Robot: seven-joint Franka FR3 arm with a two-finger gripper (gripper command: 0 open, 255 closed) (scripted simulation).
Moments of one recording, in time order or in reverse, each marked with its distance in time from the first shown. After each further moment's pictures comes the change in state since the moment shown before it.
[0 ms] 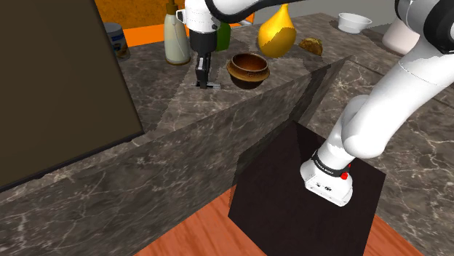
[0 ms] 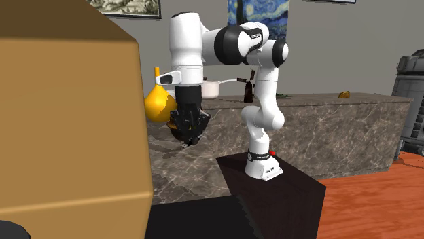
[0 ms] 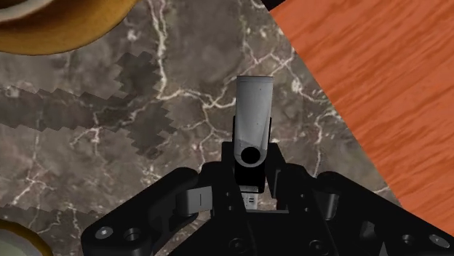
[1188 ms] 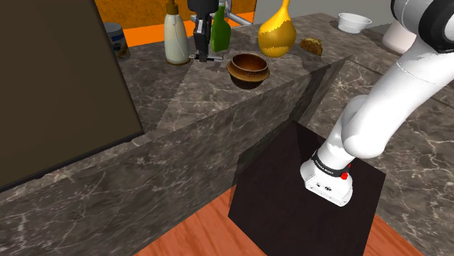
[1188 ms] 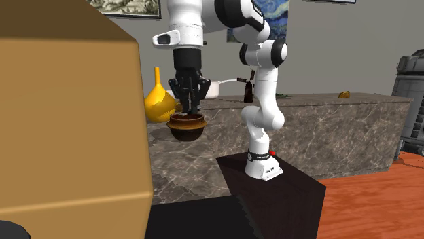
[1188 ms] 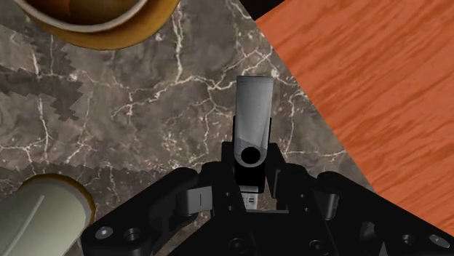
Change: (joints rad) arm -0.001 0.023 0.000 0.267 -0.007 -0.244 0.010
